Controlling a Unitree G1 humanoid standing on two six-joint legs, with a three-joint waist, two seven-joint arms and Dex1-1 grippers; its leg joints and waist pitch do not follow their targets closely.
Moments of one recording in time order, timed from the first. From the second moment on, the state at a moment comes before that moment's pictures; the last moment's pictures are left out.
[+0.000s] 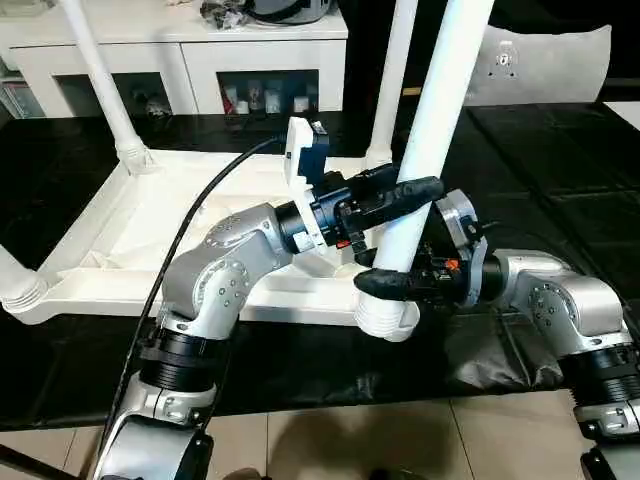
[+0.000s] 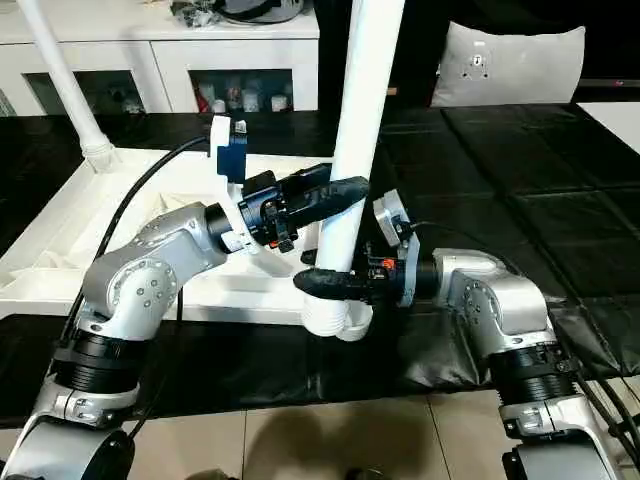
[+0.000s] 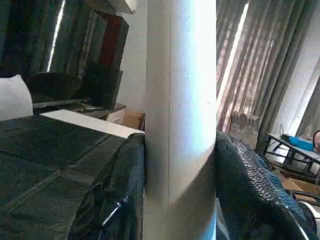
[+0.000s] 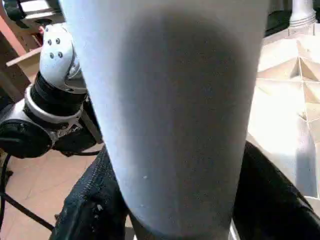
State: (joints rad) left arm -0.61 0.09 -0.08 0.01 -0.64 0.55 -0.84; right arm -0.51 -0.45 0.12 0.21 0.56 0.61 1.31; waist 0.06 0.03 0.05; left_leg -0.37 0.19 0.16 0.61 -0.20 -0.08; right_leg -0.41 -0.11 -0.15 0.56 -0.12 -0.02
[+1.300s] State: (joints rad) left arm -0.61 -0.03 0.08 0.04 -0.75 0.52 -0.73; right arm -0.42 -0.27 -0.04 0.19 0.55 0.48 0.94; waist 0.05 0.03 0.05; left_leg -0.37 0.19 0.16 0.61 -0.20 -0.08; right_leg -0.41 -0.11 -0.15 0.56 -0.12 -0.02
